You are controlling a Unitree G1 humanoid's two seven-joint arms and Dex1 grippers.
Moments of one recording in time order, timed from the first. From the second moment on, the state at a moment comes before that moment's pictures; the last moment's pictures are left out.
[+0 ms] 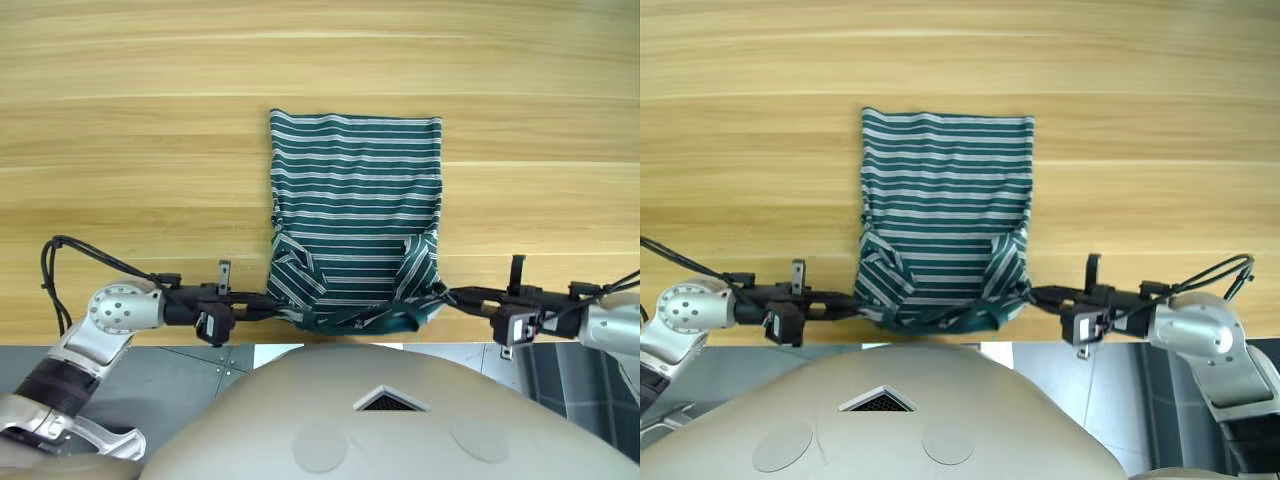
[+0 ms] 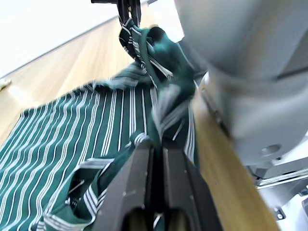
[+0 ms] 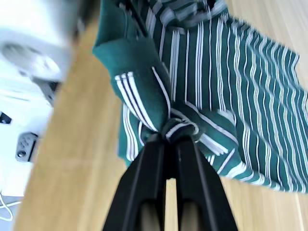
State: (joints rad) left arm 0.29 0.93 -0.43 0.03 -0.20 -0.80 -1.01; right arm 0.58 -0.99 0.00 -0.23 0.00 -0.58 0.92
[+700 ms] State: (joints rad) left arm 0.00 0.64 -0.32 0.28 -0.12 -0.67 -0.91; right arm 0.20 -0.83 0.12 -0.12 -0.11 -0.45 0.84
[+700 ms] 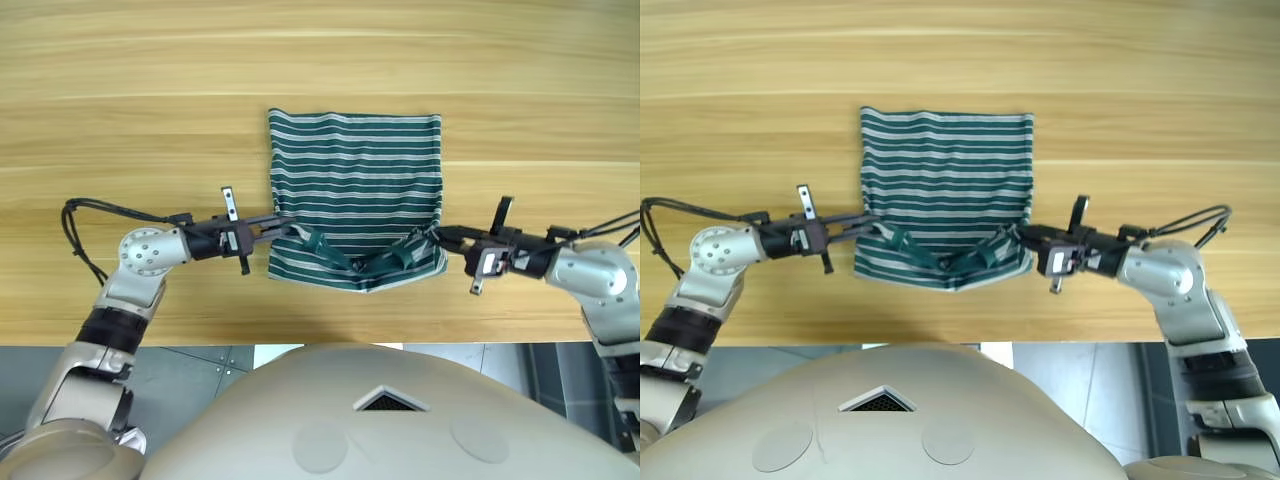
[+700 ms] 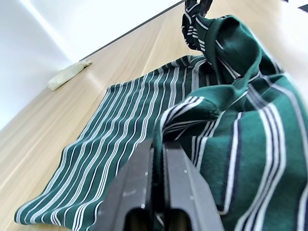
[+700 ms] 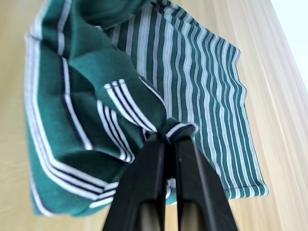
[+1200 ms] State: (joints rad) left arm -0.18 0.51 -0.23 0.50 -0.12 -0.68 -0.88; right arm -0.08 -0.70 0.14 0.12 -0.18 -0.37 0.72
